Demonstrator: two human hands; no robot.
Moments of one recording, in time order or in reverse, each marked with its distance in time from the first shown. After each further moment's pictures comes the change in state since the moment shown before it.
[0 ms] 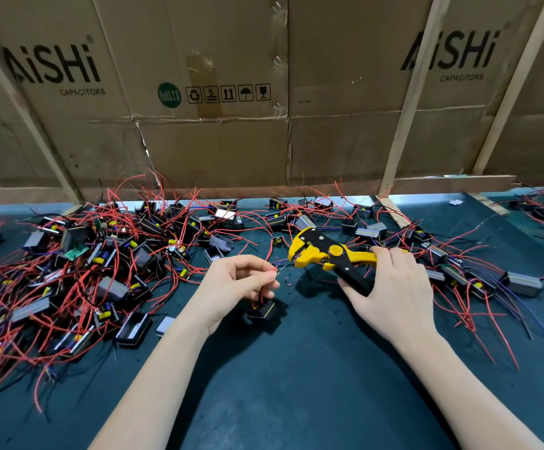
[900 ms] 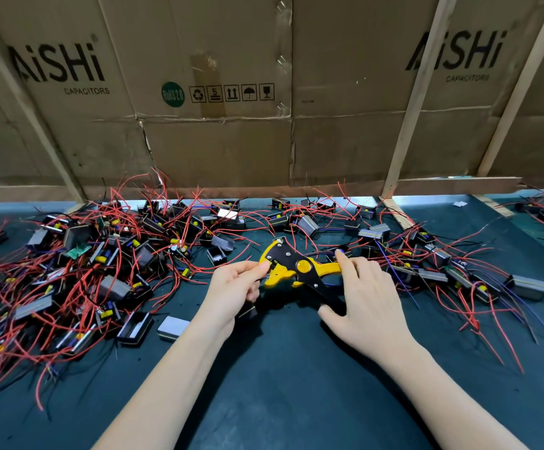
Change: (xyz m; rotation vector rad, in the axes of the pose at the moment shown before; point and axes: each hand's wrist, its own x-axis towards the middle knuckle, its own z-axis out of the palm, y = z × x) left_hand 0.008 -0.011 0.015 -0.149 0.233 -0.066; right_hand -0.013 -0.027 0.001 -0.012 -0.256 -0.181
